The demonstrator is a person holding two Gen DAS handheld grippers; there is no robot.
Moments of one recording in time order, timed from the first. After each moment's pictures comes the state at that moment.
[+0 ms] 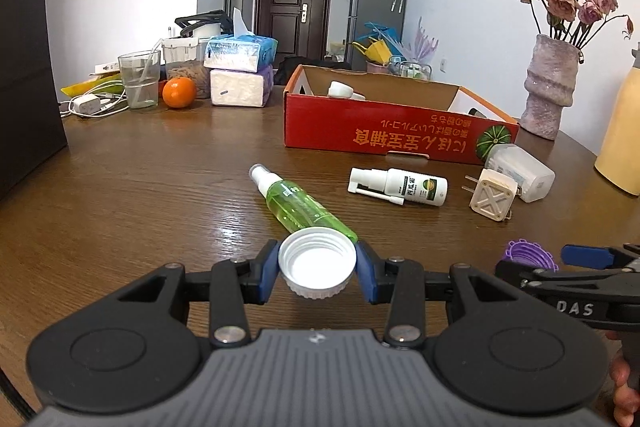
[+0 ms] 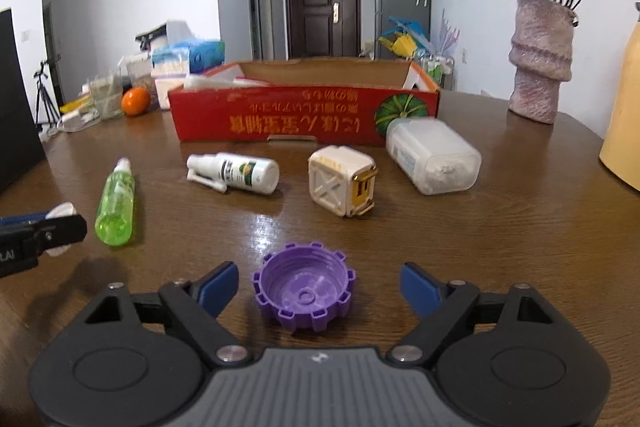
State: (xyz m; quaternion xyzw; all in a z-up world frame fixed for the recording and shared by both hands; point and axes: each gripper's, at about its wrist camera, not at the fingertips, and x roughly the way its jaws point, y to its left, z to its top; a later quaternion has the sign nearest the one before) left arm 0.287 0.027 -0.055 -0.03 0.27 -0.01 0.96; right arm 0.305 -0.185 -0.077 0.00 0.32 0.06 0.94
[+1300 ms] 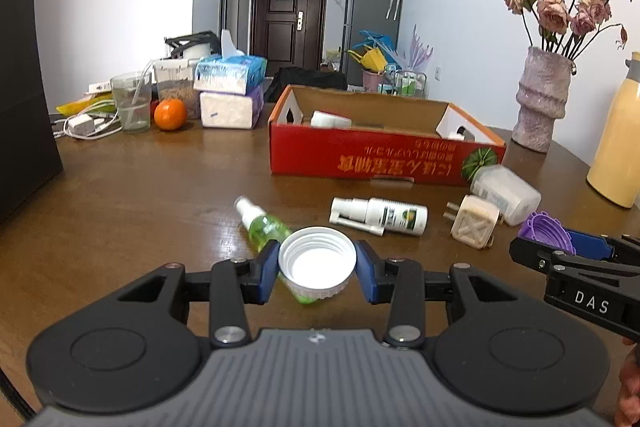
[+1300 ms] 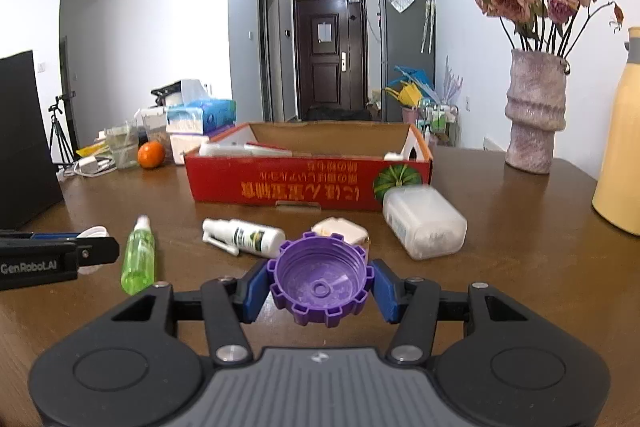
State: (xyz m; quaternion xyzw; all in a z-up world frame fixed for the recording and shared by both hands) left arm 0.293 0.011 -0.025 -0.02 0.26 -0.02 0.97; right arm 0.287 -0.198 -0.038 0.01 0.23 0.08 0.97
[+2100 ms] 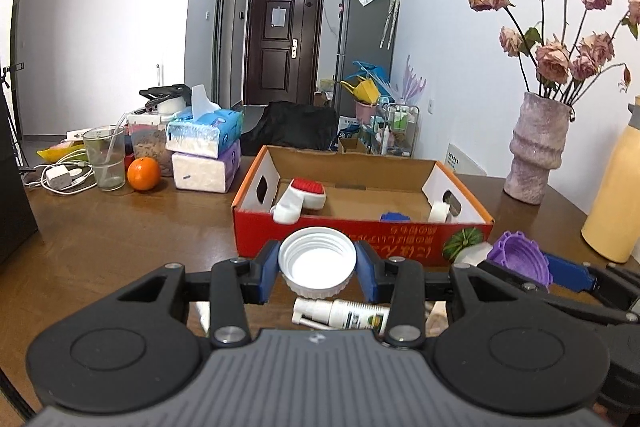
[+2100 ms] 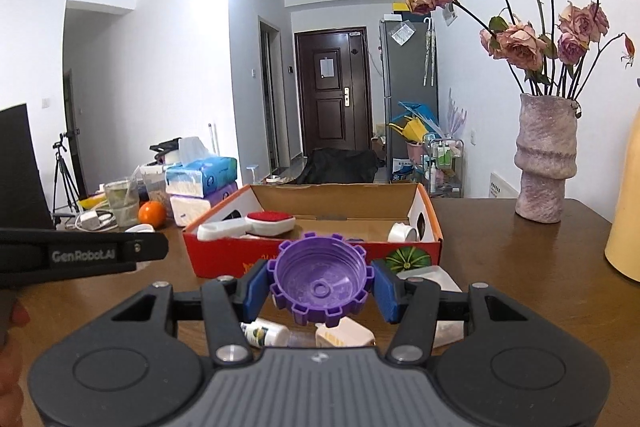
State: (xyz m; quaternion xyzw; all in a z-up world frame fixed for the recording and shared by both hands) left arm 0.352 -0.019 0.027 -0.03 0.22 -0.02 0.97; right arm 0.331 -0.199 0.003 0.04 0.18 0.08 0.98
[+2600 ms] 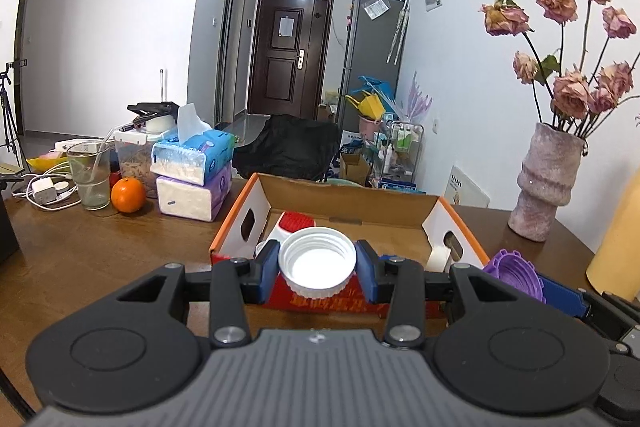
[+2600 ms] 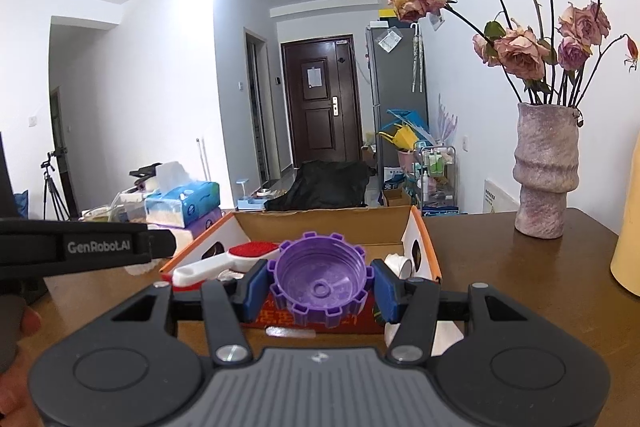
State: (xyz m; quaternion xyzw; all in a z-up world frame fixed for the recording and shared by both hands) left arm 0.401 -0.032 0.044 -0.05 0.20 -0.02 0.98; right arm 0.376 -0.206 0.016 0.05 0.17 0.07 0.98
